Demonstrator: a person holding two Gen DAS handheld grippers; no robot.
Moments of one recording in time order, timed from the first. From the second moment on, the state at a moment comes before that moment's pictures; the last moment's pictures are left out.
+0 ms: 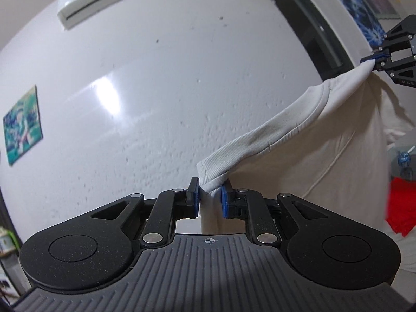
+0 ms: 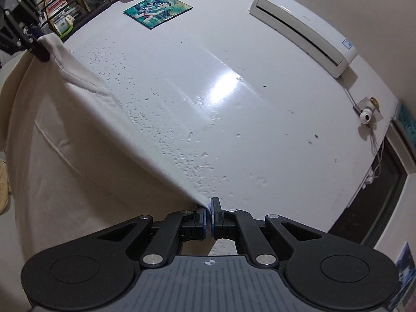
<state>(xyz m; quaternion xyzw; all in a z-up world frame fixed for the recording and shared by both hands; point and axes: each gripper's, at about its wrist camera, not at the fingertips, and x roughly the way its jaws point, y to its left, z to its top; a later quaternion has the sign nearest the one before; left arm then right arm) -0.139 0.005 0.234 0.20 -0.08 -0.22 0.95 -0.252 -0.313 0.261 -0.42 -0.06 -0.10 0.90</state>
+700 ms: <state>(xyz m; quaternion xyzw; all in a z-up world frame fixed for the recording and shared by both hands) 0.076 -0.090 0.162 0.26 0.02 -0.18 0.95 0.015 -0.355 0.152 -0.38 0.08 -0.11 0.91</state>
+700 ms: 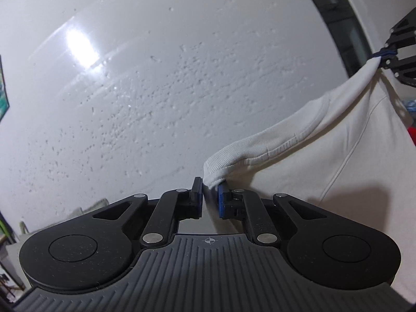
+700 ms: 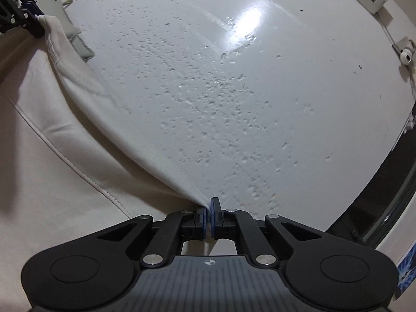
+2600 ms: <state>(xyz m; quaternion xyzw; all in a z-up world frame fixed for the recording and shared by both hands) 0.088 -0.007 -0.165 -0.07 0.49 -0.08 0.86 -0.023 -0.281 -0.145 -0.02 0.48 0.09 0.87</state>
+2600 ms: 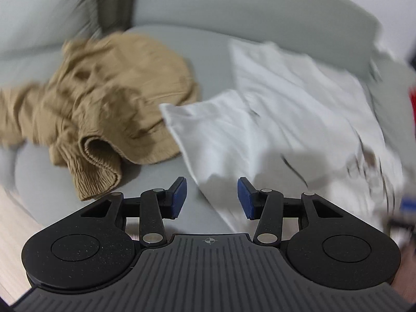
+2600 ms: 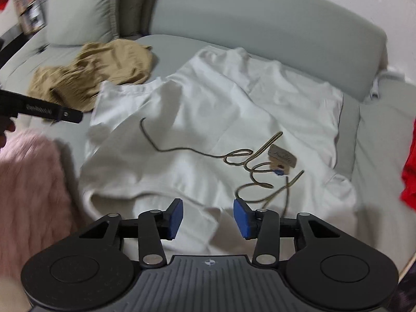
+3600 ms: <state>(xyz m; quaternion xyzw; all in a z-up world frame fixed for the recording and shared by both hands) 0.107 0.004 -0.125 -0.02 0.38 0.02 0.92 -0.062 -0.281 -0.158 0.02 0.51 0.05 0.86</state>
